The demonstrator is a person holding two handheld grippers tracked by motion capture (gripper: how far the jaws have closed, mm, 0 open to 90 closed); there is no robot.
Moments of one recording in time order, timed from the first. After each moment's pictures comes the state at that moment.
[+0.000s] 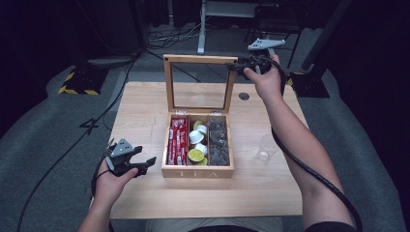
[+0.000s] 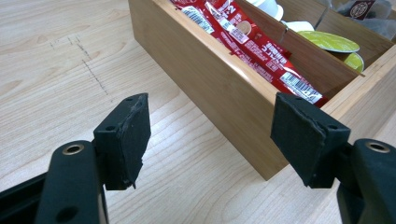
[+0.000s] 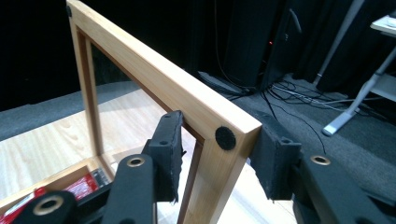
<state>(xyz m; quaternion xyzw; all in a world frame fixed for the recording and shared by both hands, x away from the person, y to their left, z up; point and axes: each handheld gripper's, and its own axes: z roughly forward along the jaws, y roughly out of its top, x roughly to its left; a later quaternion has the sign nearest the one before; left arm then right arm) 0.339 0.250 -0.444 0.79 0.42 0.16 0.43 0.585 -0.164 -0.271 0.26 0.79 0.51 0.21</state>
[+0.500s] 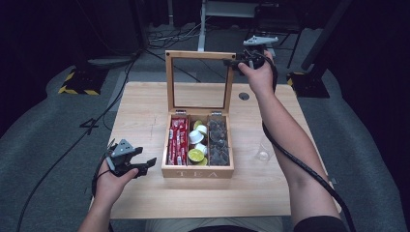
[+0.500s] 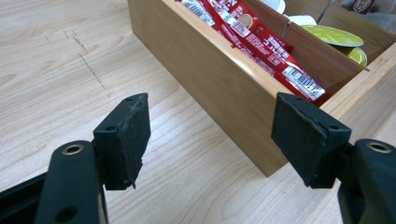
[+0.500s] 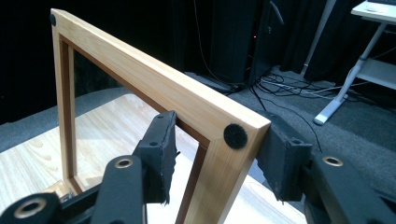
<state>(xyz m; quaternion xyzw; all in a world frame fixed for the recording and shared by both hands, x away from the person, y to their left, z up) 0.340 0.248 -0.448 0.79 0.42 0.15 0.42 0.615 -0.155 -0.285 0.31 0.77 0.51 0.22</state>
